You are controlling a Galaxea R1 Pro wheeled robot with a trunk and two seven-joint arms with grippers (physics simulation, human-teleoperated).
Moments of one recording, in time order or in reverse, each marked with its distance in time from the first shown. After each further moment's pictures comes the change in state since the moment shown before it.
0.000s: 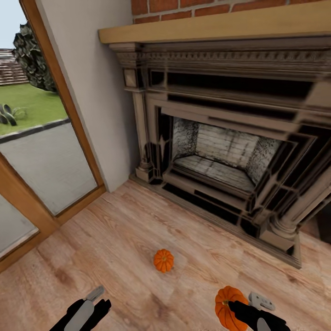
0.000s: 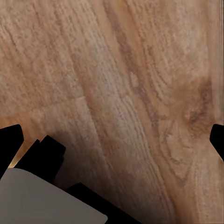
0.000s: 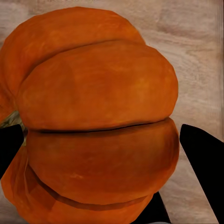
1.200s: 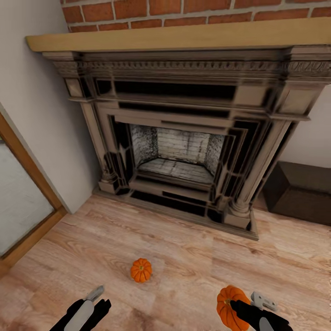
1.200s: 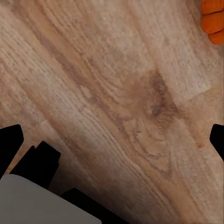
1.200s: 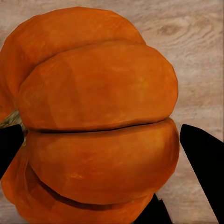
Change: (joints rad) left arm 0.000 0.000 0.000 0.001 0.000 -0.001 0.000; right arm 0.000 -0.001 -0.028 0.000 -0.004 0.003 0.004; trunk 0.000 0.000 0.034
